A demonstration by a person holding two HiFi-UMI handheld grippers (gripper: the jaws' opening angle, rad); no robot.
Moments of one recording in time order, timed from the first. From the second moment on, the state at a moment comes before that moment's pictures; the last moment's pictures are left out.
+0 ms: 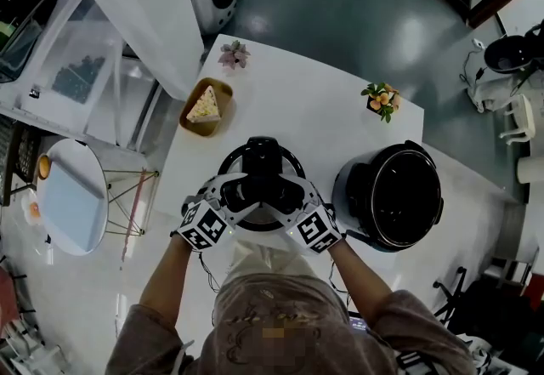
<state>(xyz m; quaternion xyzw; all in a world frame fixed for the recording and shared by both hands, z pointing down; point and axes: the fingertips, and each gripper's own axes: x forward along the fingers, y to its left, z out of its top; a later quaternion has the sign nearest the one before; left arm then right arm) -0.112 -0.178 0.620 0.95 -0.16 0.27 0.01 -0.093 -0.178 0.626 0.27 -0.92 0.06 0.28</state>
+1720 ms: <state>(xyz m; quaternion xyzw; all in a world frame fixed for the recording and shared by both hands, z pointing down) -0.132 -0.130 0.488 0.94 -0.30 0.11 0.06 -0.053 -0.135 0.504 0.33 -0.93 0.10 0.13</state>
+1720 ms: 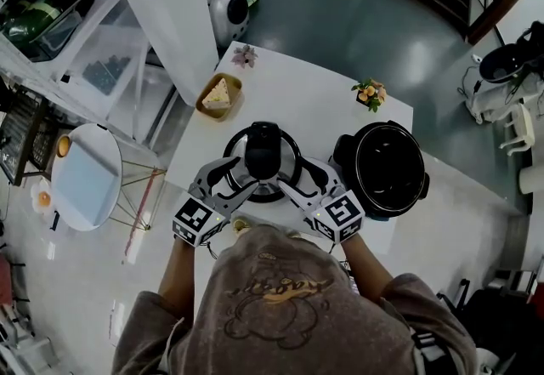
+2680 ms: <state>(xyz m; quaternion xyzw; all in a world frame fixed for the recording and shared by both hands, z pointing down) -0.121 -0.173 0.586 0.95 -0.21 0.20 0.09 -0.075 -0.172 0.604 0.31 -0.92 0.15 0.21</state>
